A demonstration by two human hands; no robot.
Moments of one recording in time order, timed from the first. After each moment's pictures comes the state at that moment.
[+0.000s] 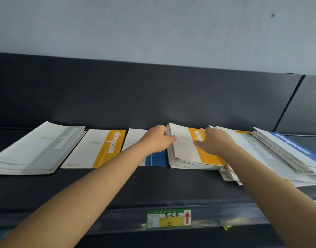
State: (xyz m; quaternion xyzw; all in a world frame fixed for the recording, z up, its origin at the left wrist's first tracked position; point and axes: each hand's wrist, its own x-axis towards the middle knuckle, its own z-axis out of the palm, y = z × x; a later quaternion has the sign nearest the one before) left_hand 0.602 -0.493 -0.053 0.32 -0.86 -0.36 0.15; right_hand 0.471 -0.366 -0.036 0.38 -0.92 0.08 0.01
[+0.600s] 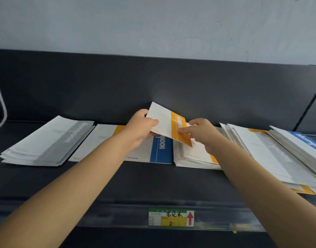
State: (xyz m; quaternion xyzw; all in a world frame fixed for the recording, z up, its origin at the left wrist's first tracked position) left_hand 0.633 -0.512 -0.035 0.34 -0.67 -0.59 0.30; right_hand 0.496 -0.408 -0.033 0.31 -0.80 0.46 -0.24
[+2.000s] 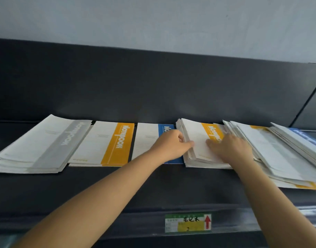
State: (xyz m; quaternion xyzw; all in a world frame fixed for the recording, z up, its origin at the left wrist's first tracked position) left_hand 0.602 -0.499 -0.080 0.29 -0.88 -0.35 0.14; right_hand 0.469 -0.381 -0.077 0.24 -0.96 0.14 0.03
